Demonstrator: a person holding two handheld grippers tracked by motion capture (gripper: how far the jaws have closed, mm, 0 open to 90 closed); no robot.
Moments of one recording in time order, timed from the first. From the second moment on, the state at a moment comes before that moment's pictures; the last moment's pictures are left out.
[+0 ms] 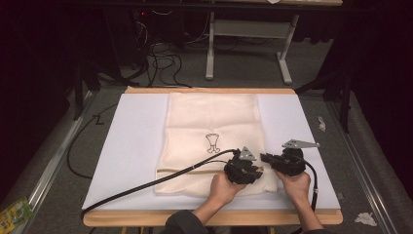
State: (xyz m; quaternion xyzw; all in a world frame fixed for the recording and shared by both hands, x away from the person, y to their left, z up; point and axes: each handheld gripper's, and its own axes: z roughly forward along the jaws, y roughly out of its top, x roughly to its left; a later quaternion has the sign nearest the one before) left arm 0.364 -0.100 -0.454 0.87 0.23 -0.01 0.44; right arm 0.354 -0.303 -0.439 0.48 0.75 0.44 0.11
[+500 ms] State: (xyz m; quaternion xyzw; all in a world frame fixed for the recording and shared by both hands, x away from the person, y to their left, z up) left arm 0.370 -0.100 -0.460 0.85 0.26 -0.04 0.46; right arm 0.355 -0.300 -0.440 0.48 0.75 0.44 0.11
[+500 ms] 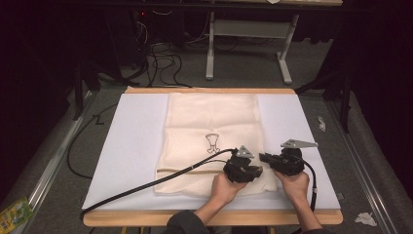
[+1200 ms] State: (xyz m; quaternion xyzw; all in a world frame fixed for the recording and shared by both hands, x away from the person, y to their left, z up) left arm 0.369 -0.098 -0.453 0.86 0.25 -0.02 0.45; right arm 0.355 -0.301 -0.437 0.47 0.76 0.43 0.12
